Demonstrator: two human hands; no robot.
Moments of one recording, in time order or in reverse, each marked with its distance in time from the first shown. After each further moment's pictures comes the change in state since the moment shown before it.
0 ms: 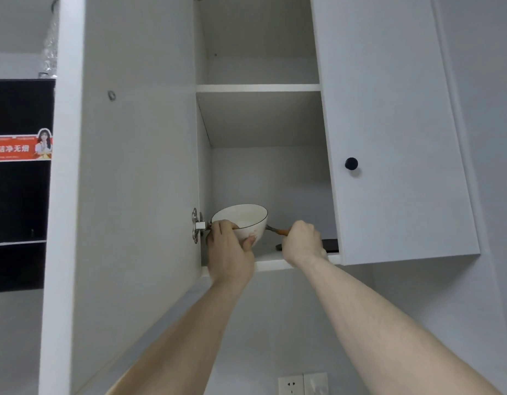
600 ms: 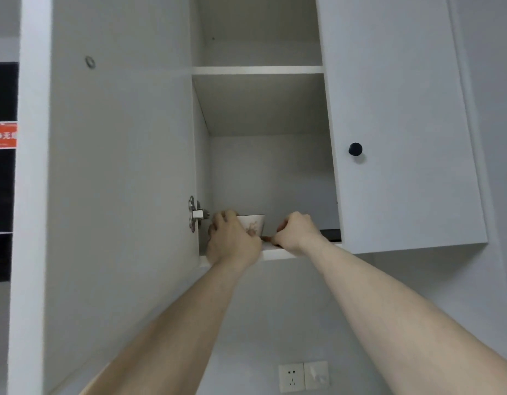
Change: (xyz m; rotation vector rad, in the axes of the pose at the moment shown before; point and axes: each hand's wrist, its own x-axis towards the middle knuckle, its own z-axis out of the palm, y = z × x) left_hand 0.012 0.012 0.001 0.230 -0.223 -0.135; right_hand 0.017 0.002 0.005 0.115 -0.221 -0.056
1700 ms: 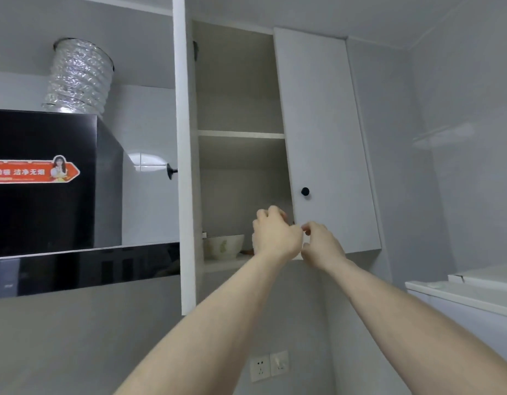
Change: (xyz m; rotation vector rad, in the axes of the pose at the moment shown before) left_hand -0.122 0.110 -0.173 -0.444 -0.352 0.219; right_hand -0.188 -0.012 -0.127 -0.166 0.273 -0.008
